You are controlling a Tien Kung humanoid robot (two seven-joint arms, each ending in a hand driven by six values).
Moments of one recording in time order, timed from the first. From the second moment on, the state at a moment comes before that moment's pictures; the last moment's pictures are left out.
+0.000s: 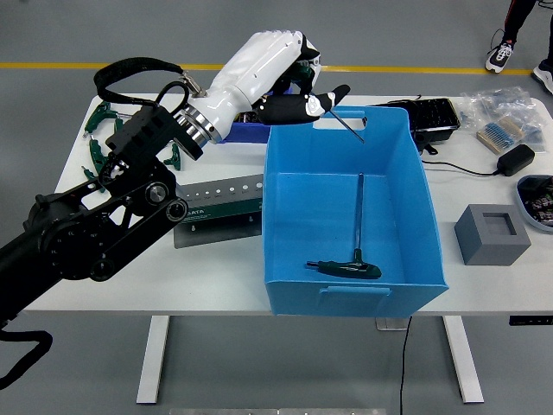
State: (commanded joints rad) left arm -0.81 0.18 -0.70 -1.30 1.79 0.26 -0.10; right arm 0.17 -0.23 0.16 0.25 0.21 -0.30 -0.07
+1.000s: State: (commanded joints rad) left arm -0.79 0.18 -0.55 -1.24 1.64 0.08 -0.10; right arm 0.17 -0.23 0.17 0.25 0.21 -0.30 -0.07
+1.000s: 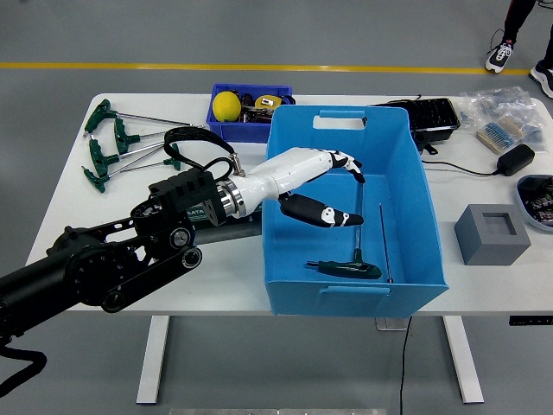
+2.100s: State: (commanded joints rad) left arm -0.20 0.05 -1.44 -1.27 1.35 0.09 -0.11; right arm 0.16 -0.22 0.16 0.24 0.21 -0.30 -0.07
